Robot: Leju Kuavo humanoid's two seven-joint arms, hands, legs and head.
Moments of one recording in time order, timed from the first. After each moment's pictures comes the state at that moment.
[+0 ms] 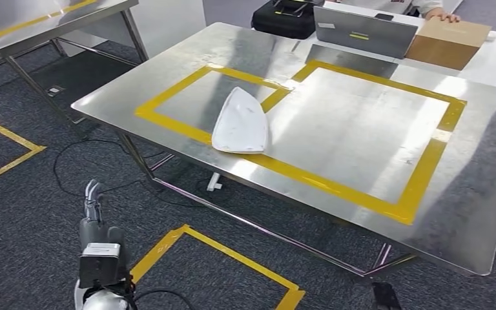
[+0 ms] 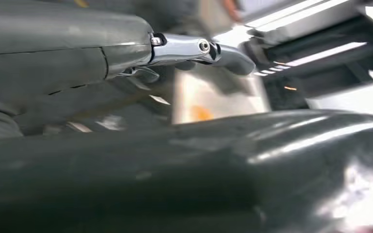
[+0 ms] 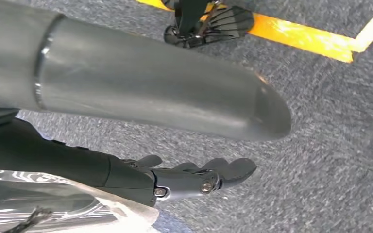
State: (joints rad) left arm 0.02 -0.06 -0.36 -1.03 -0.27 0.67 -0.48; right arm -0.05 0.21 -1.09 -0.18 1.00 -0.11 -0.22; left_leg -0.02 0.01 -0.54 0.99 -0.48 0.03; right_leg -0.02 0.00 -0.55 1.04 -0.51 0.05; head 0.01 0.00
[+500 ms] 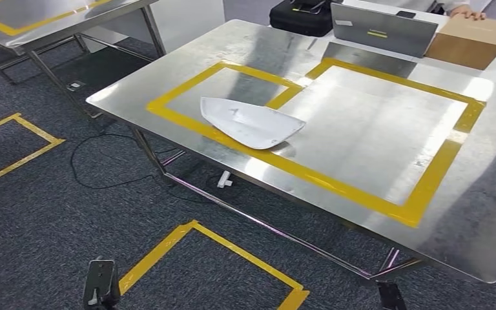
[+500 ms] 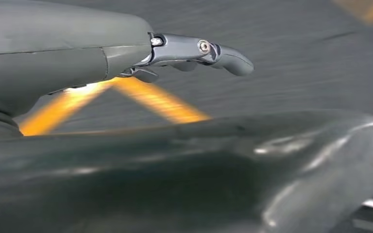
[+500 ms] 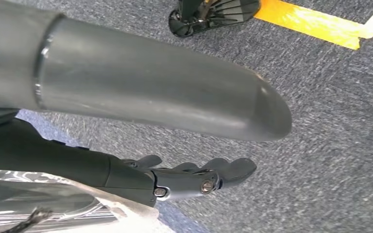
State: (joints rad) left arm -0.01 -0.09 -0.09 -0.32 -0.06 0.52 -0.32; right arm -0.05 0.21 -1.10 -0.18 1.02 -0.14 -0.20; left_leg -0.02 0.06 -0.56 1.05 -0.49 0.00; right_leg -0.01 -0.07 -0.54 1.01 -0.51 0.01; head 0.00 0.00
